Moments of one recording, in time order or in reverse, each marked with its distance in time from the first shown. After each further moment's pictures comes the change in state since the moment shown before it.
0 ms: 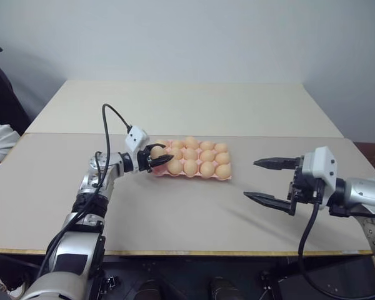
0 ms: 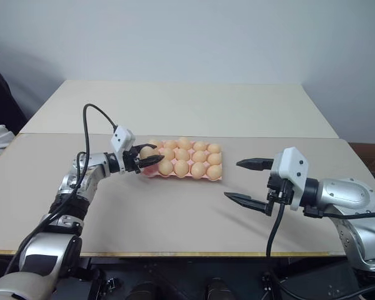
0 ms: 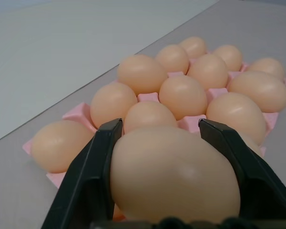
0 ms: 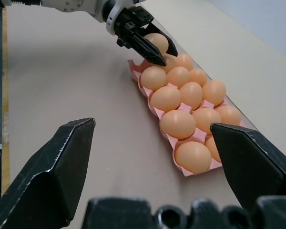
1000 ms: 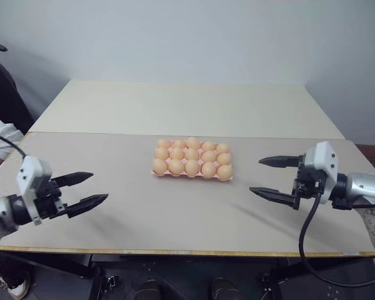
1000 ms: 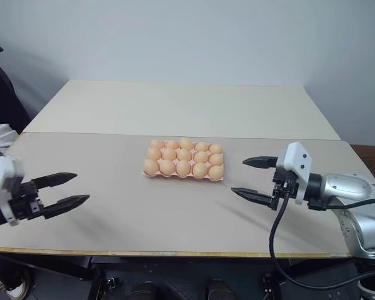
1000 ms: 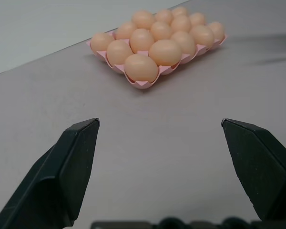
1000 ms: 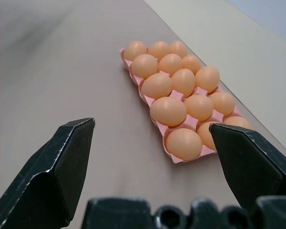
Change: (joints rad) left arm 0.894 0.442 0.607 -0.993 -0.466 0.485 -0.086; right arm -0.082 -0.014 0.029 0.158 -0.031 -0.018 0.085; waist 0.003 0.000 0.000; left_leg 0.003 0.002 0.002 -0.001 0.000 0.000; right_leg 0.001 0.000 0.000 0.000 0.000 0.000
